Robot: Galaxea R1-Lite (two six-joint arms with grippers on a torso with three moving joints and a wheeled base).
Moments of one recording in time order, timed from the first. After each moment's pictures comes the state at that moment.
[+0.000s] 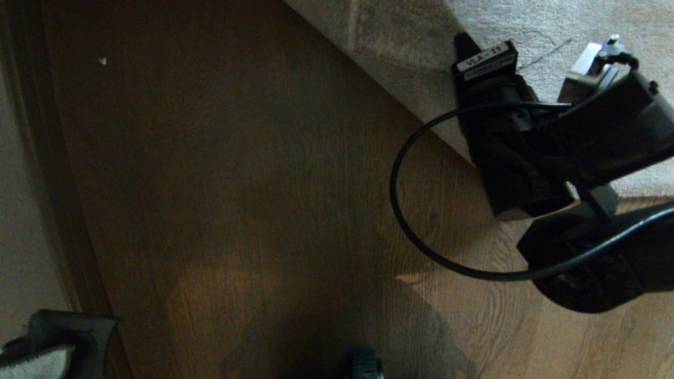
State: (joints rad) left arm 0.00 0.00 -0.06 -0.03 -0.03 0.03; right arm 0.70 1.82 -1.03 -1.52 -0.52 0.65
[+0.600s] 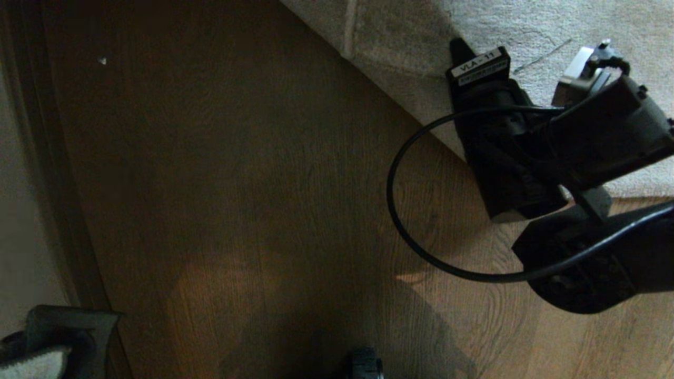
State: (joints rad) left arm 0.00 0.00 -0.10 -0.01 -0.09 0.03; right arm 0.70 1.84 -1.03 -1.52 -0.52 0.65
